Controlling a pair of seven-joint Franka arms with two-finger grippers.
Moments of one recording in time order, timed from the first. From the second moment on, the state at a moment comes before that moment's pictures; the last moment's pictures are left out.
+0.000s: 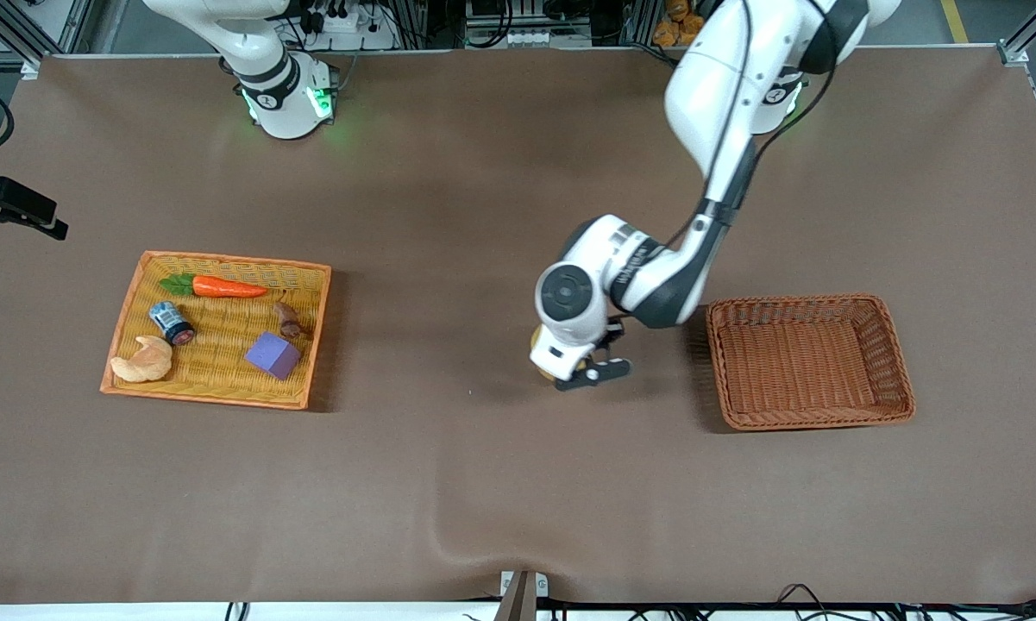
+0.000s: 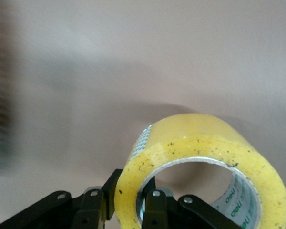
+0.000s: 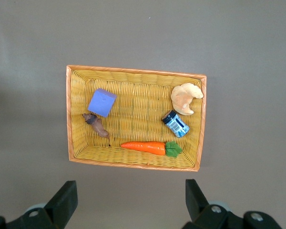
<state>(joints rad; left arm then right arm) -0.61 0.82 0.01 -1.26 0.06 1.92 -0.88 -0.02 0.00 -0.11 -1.57 0.02 1.55 -0.12</state>
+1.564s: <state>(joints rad) 0.03 0.34 0.00 -1.80 0.03 2.09 -0.46 -0.03 0.00 -0.11 -1.56 0.02 1.54 -0.12</state>
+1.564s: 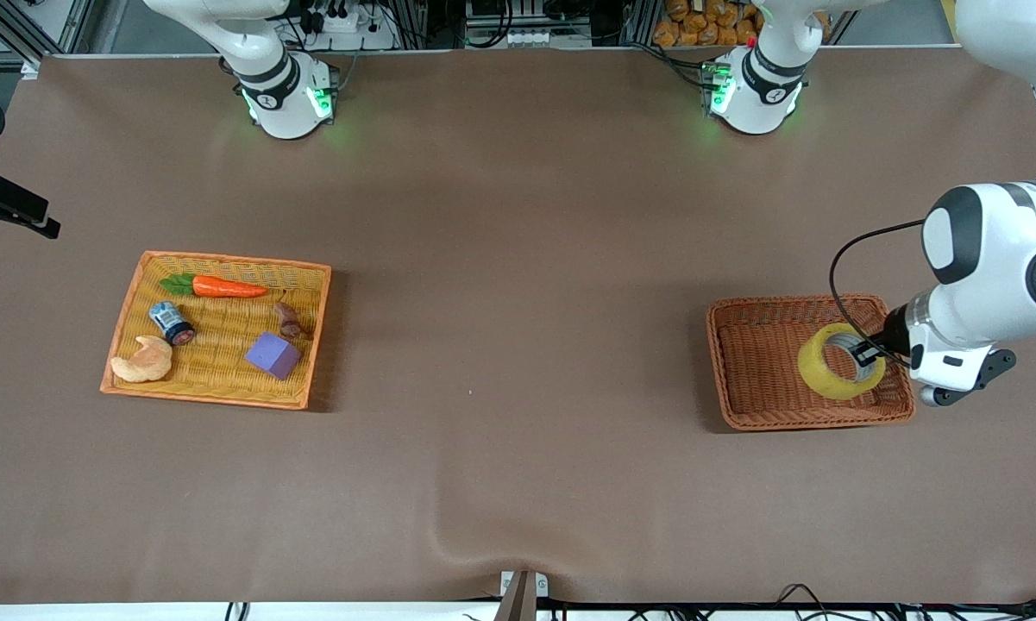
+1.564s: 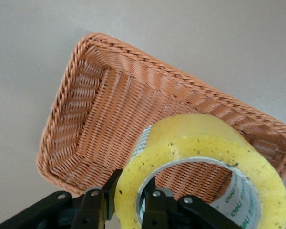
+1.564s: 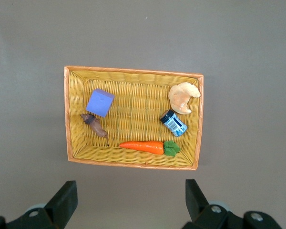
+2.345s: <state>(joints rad) 0.03 0.36 -0.01 -1.99 0.04 2.31 -0.43 -0.03 0.01 -0.10 -1.56 0.02 1.52 -0.12</state>
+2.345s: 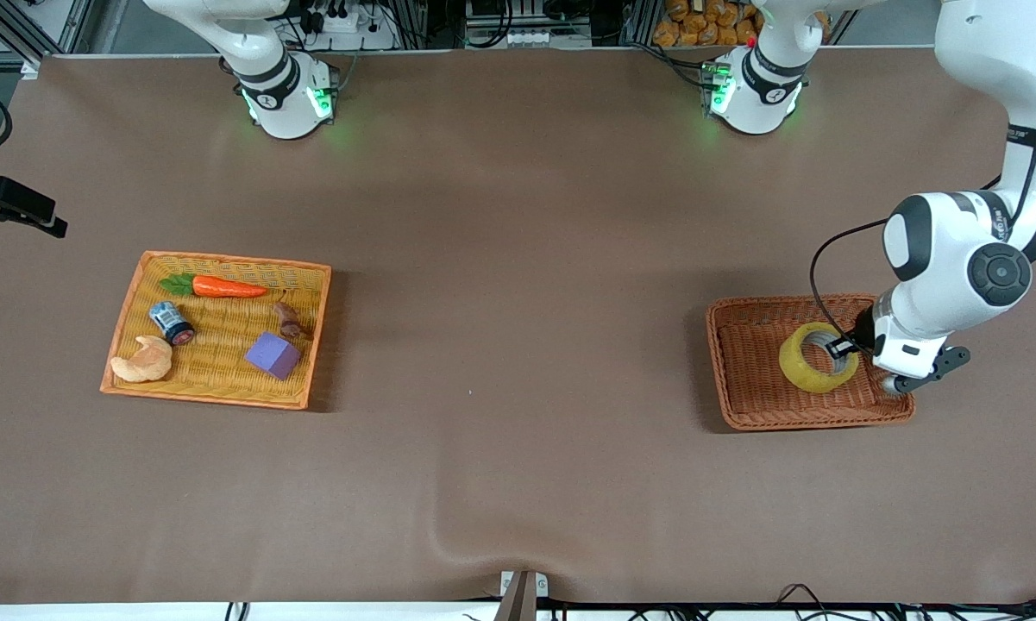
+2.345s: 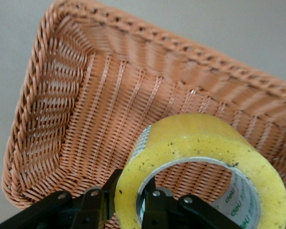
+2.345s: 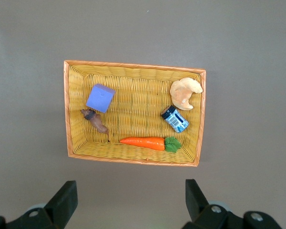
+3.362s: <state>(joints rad) 0.03 0.36 -0.02 -1.96 0.04 2.29 -0.43 -0.05 0.01 -0.11 -1.56 0.02 1.49 -0.12</state>
